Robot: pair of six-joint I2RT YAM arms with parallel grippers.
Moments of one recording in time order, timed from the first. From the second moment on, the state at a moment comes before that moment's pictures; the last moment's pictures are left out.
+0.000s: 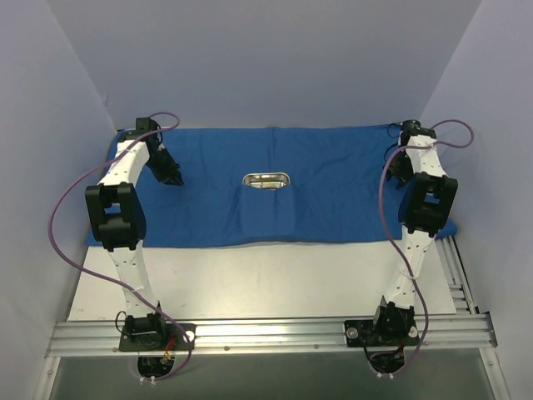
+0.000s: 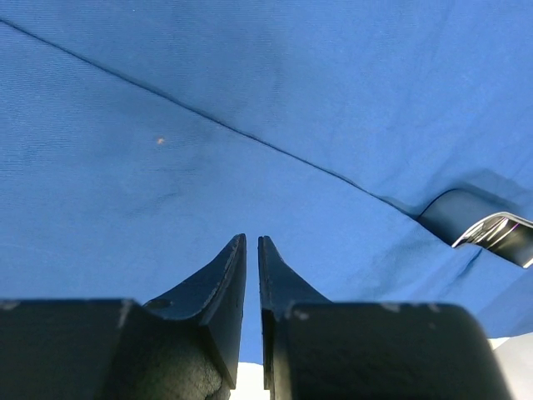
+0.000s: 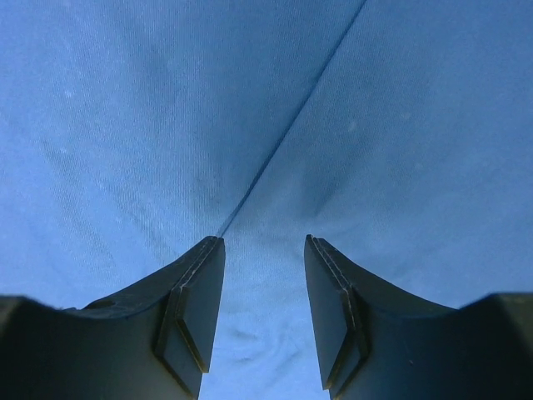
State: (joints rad) left arm 0.04 2.14 1.87 -0.95 0.18 -0.56; right arm -0.23 2.37 2.08 -1.01 0.24 0.70
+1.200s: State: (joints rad) left arm 0.06 2.15 1.91 -1.04 0.12 -0.57; right arm -0.23 2.33 1.97 -0.95 0.22 0.70
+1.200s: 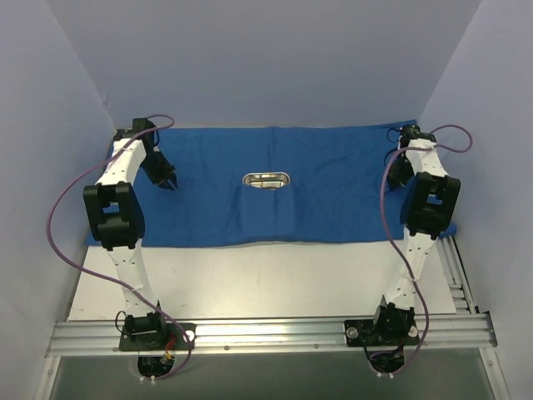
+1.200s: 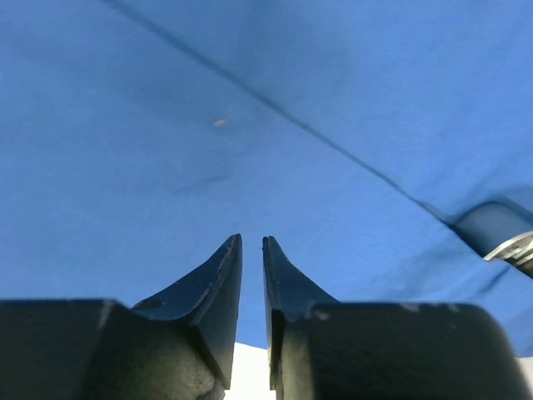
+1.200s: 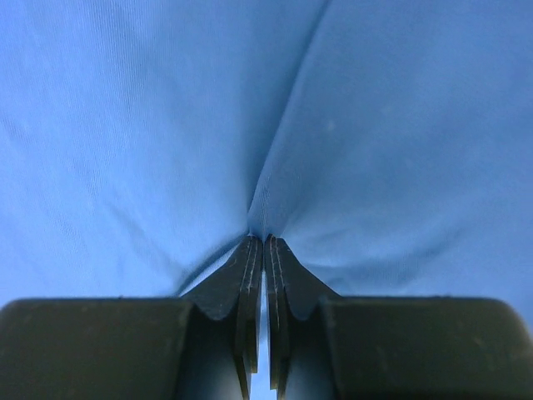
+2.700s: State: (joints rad) left arm 0.15 2.56 2.41 -1.29 -0.05 -0.77; right arm -0.16 2.03 1.61 -0.84 0.07 0.55
